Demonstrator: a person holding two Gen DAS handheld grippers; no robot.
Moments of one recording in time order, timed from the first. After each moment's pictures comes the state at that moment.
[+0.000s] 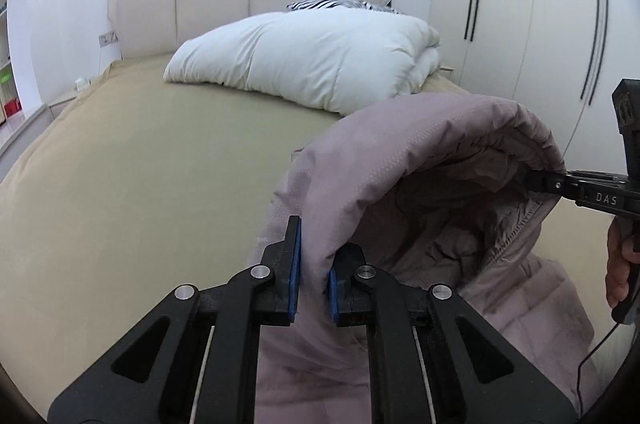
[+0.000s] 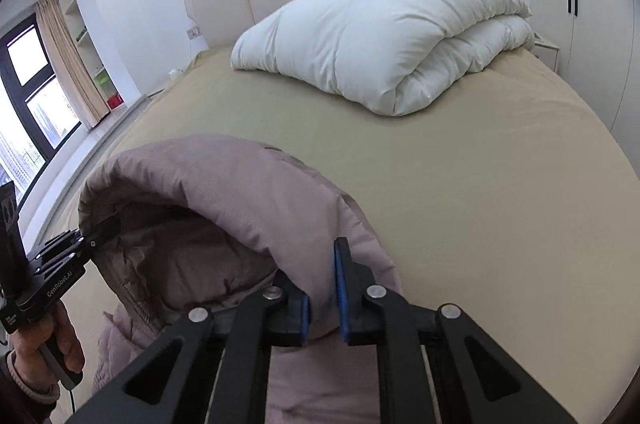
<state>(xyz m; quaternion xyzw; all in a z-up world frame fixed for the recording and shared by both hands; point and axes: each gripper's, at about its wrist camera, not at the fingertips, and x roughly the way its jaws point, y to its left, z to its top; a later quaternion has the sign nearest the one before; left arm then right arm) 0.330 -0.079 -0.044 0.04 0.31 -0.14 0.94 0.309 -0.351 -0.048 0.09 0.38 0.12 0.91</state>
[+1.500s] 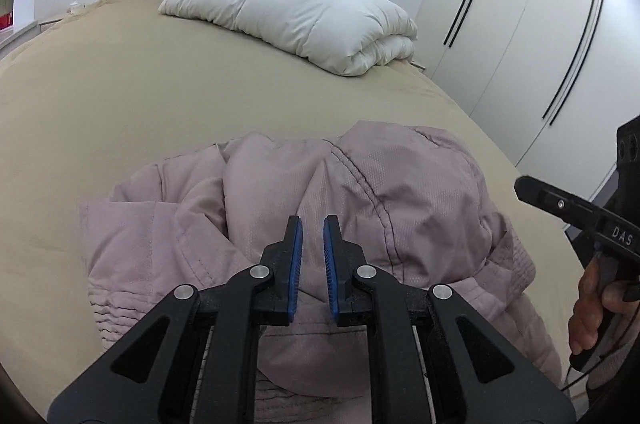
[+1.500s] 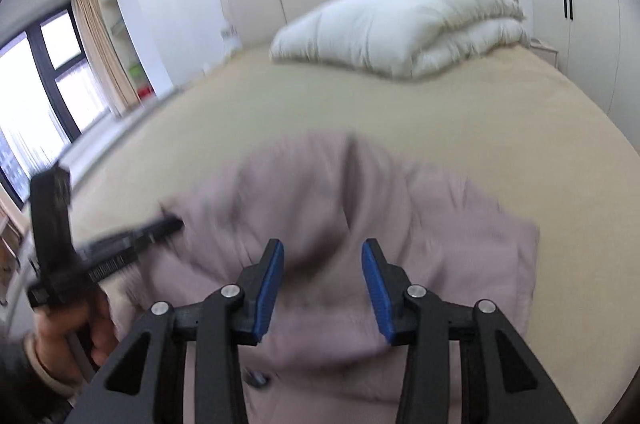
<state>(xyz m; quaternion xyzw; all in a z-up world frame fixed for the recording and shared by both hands) 0.215 -0.057 -0.109 -0.09 0.37 -0.18 0.91 0.166 -0.308 -0.062 0.11 0.34 0.16 0.92</state>
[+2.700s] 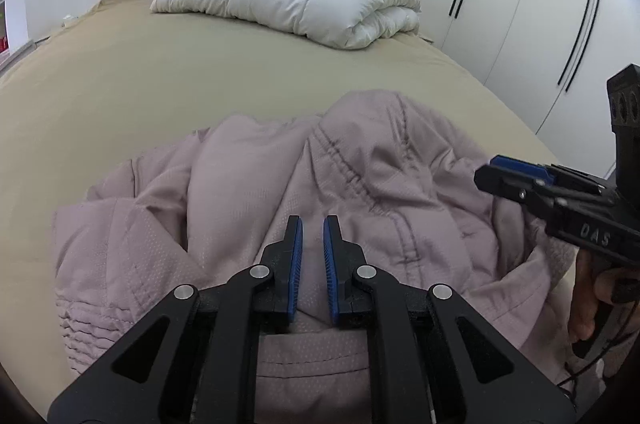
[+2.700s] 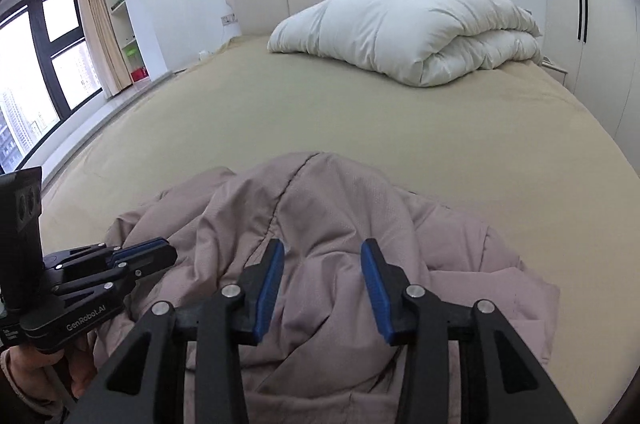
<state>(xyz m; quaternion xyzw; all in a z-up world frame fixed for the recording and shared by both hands) 0.226 -0.088 -0.142 -0.03 0.40 -0.17 0.90 0.209 -0.298 -0.114 0.04 0.37 0.15 0.92</state>
